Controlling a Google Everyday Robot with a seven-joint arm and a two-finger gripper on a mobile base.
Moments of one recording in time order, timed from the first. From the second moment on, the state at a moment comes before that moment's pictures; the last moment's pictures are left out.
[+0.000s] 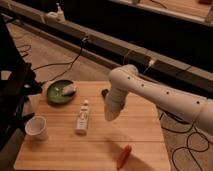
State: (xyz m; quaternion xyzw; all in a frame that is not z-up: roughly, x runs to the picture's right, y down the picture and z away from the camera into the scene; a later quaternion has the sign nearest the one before) arm 0.050 0.166 0.717 -0.38 -0.23 -0.20 0.87
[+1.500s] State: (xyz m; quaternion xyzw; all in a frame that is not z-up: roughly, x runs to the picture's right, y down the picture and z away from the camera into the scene) arm 0.051 0.124 0.763 -0.39 -0.20 -0.20 0.88
